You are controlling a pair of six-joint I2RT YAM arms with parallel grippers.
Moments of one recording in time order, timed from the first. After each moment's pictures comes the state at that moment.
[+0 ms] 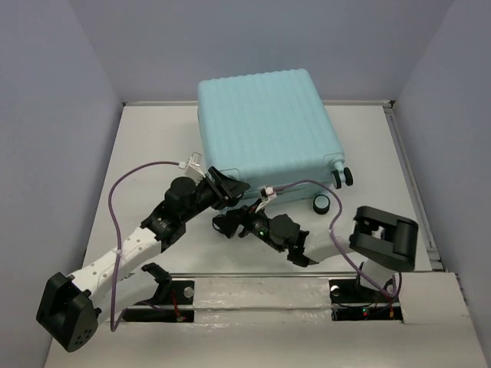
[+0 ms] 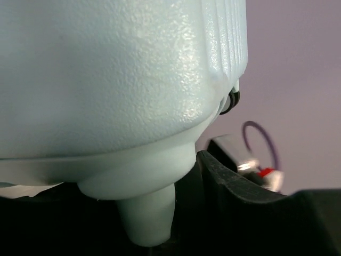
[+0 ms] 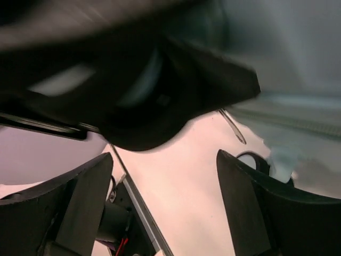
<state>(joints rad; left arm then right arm) -0.64 0.93 0.53 0.19 0.16 -1.19 1.19 1.74 0.57 1.17 0.31 0.77</state>
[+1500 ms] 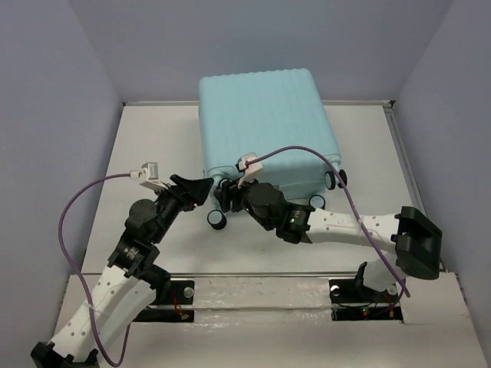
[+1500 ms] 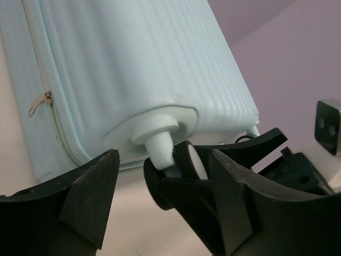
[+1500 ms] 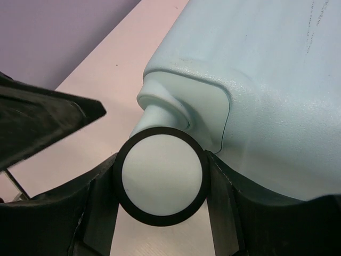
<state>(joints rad) -0.49 0.49 0.48 -0.03 -0.04 -0.84 1.17 1.51 1.02 0.31 0.52 0.34</state>
